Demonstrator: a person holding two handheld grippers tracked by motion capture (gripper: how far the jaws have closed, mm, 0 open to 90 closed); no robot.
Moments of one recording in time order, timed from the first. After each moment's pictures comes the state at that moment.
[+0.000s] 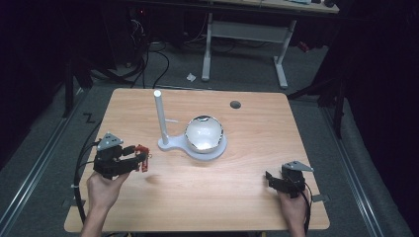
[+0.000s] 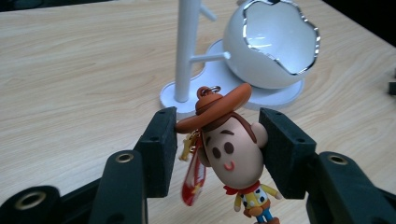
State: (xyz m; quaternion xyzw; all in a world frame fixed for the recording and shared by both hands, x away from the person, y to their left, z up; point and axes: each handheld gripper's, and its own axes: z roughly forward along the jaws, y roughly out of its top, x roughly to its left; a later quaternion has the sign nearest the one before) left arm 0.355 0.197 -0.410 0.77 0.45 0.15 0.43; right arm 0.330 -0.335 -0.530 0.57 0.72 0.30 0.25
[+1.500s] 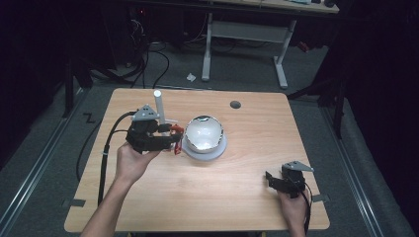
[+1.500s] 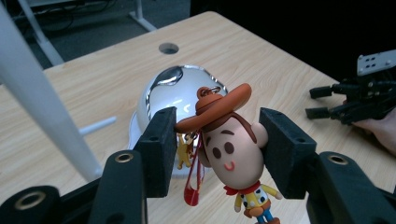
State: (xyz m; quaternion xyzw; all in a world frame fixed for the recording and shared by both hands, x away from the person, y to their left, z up) left arm 0.395 0.113 -0.346 0.81 0.33 0.11 0.47; right arm 0.330 -0.336 -0.530 0.57 0.72 0.30 0.25
